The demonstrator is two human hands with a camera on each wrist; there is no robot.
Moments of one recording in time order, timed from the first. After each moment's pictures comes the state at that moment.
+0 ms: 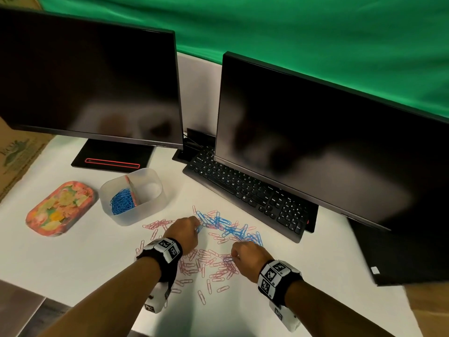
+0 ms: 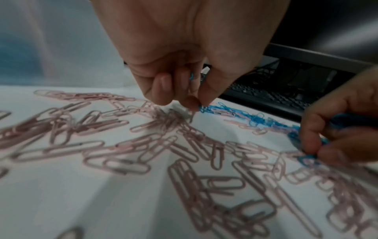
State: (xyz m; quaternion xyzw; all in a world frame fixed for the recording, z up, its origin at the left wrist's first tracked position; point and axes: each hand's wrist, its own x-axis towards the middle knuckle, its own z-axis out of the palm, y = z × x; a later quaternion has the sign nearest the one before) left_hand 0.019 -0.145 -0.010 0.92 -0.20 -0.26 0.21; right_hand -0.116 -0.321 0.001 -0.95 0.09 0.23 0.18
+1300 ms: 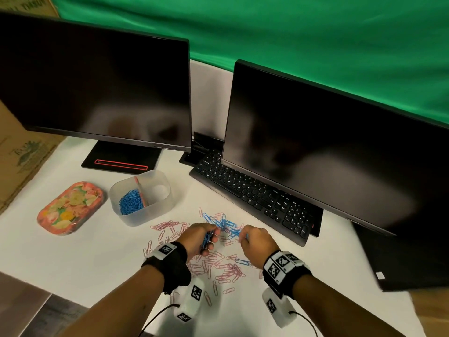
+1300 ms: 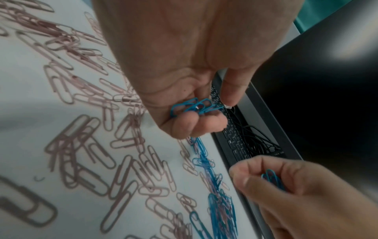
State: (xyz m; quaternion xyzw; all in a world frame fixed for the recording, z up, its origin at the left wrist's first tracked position) left_hand -0.001 -0.151 0.020 0.64 0.04 -0.49 0.59; right_hand -0.096 -0.320 0.032 -0.93 0.20 0.13 0.26
